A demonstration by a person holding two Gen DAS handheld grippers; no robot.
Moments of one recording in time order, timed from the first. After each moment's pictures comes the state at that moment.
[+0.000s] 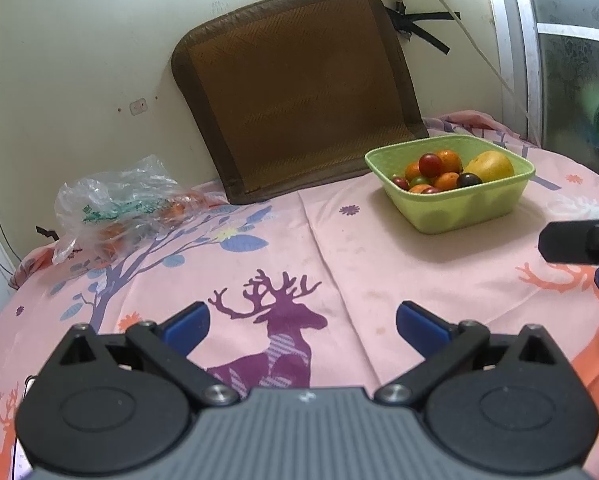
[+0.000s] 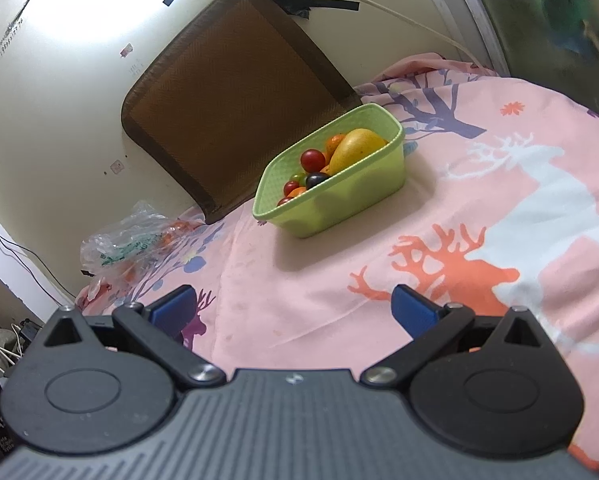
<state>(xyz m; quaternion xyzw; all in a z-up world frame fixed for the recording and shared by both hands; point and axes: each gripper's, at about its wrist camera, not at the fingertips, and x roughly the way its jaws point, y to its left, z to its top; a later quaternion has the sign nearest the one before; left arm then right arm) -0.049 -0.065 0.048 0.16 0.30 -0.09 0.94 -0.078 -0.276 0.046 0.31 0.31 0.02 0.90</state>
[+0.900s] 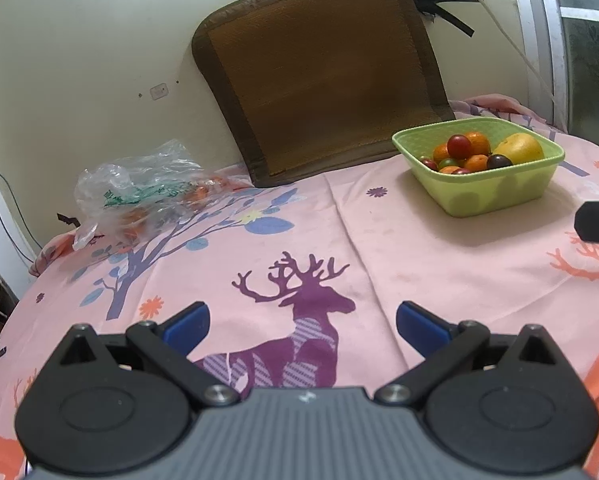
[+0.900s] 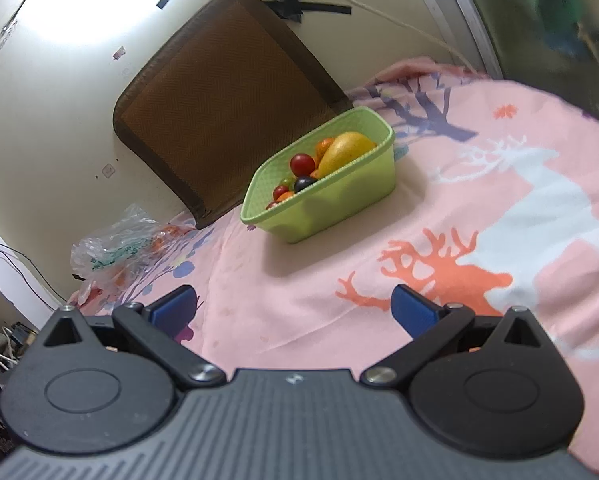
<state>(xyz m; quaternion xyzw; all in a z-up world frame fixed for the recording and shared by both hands) -0.045 -0.061 0.043 0.17 0.31 -0.05 0.93 -0.078 -0.278 0.042 0.30 0.30 0.01 0.90</state>
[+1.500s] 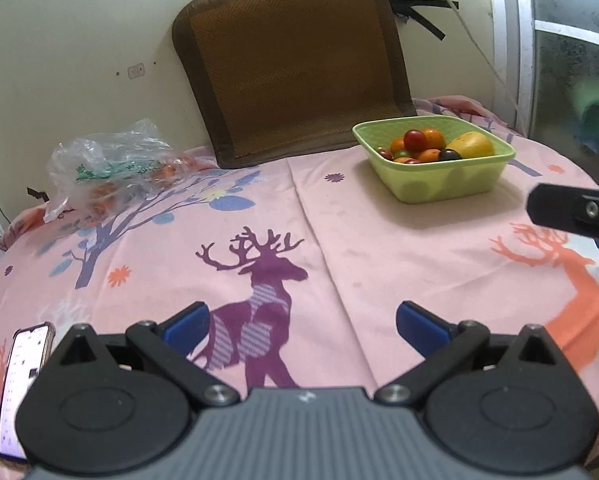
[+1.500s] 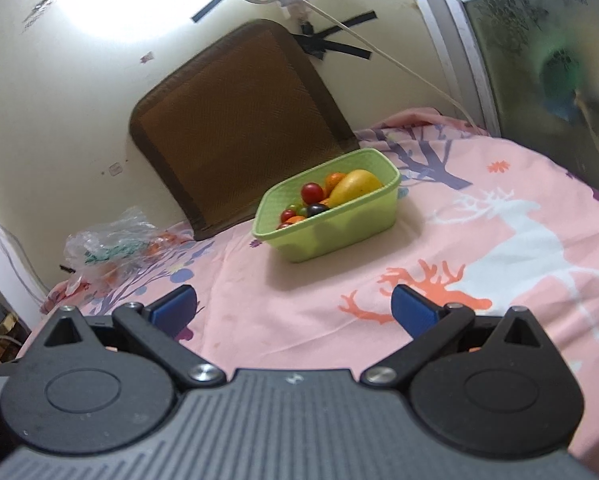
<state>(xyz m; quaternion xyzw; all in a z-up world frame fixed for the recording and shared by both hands) -0.076 -0.058 0.049 0.12 0.34 -0.11 0.93 -0.102 -0.253 0.064 0.23 0.27 -0.01 0.94</state>
